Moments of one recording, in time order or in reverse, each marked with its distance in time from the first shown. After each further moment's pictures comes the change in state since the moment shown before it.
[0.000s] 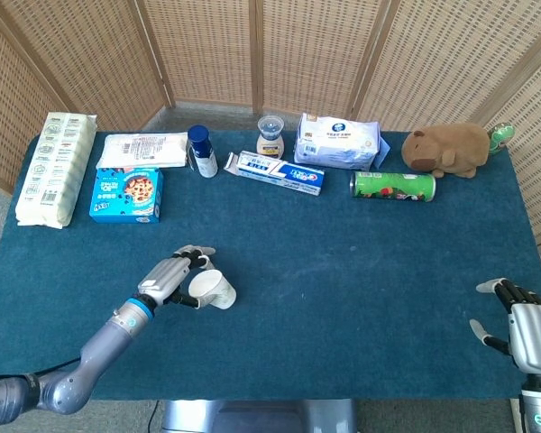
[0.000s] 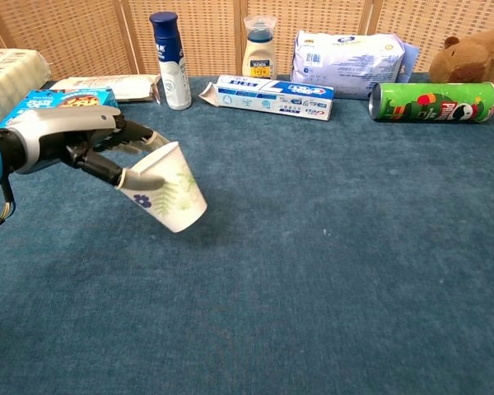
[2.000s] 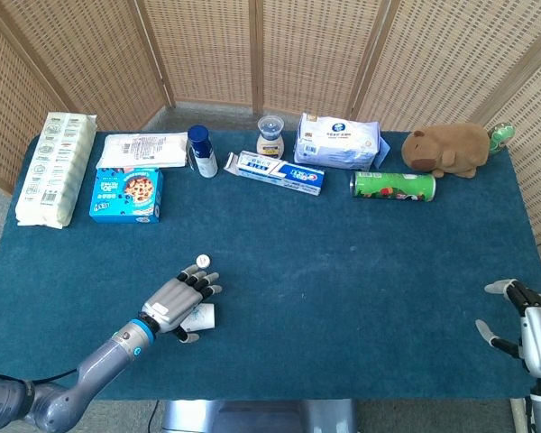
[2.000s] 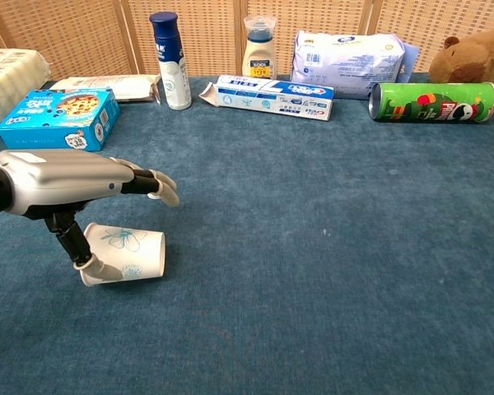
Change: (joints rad) left arm -0.178 0.034 0.308 -0.126 -0.009 0.195 0.594; right arm -0.025 0.006 0.007 0.018 -0.021 0.040 0.102
